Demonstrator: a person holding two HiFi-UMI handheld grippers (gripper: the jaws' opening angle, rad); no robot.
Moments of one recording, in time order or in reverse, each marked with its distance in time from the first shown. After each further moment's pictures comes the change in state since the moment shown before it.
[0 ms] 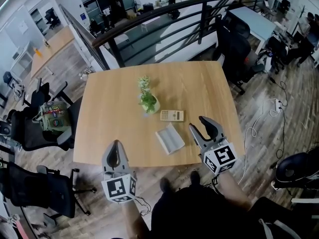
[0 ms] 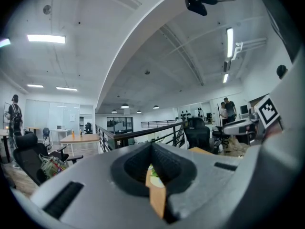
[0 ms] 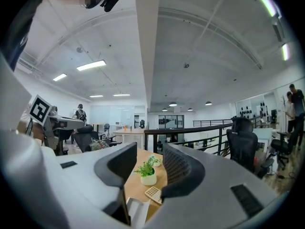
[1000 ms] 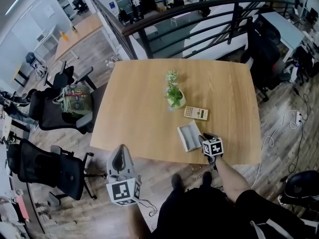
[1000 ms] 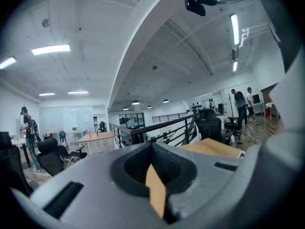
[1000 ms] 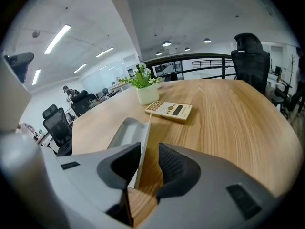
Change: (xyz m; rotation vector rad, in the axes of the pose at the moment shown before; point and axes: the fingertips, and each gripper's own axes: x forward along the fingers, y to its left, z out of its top) left arm -0.055 0.053 -0.017 0.040 0.080 0.150; right arm 0.080 0.012 -0.339 0.243 0.667 0.070
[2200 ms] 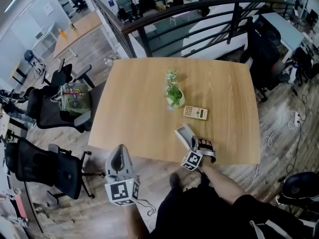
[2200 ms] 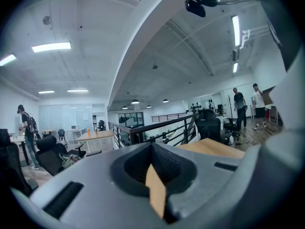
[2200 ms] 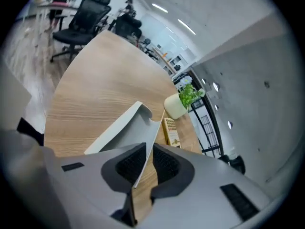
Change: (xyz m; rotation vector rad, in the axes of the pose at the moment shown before) left arm 0.001 0.005 -0.009 -0.019 0.006 -0.003; right arm 0.004 0.063 0.008 -1.102 0.157 -0.450
